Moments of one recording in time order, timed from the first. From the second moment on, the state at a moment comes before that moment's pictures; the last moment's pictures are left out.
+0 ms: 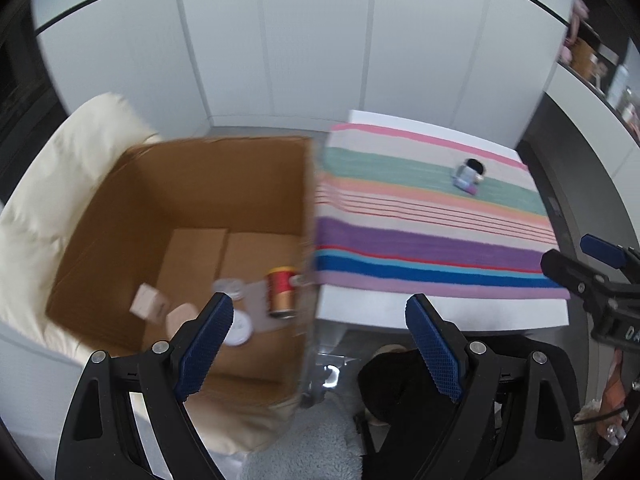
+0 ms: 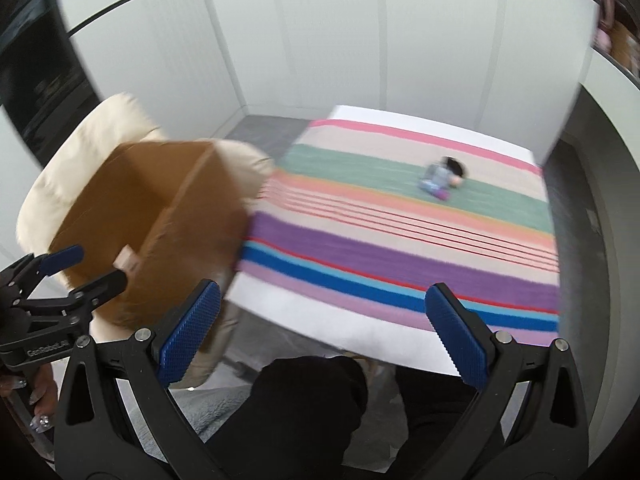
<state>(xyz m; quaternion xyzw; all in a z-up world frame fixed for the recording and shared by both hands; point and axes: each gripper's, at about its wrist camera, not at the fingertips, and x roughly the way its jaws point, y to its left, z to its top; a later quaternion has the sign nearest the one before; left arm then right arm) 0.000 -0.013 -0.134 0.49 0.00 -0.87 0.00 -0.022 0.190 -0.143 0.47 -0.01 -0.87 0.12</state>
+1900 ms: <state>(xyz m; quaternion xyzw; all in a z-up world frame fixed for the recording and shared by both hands) -0.299 0.209 -0.359 0.48 -0.04 -0.87 -0.06 -0.214 0.403 -0.322 0.49 -0.12 -0.86 -0.04</state>
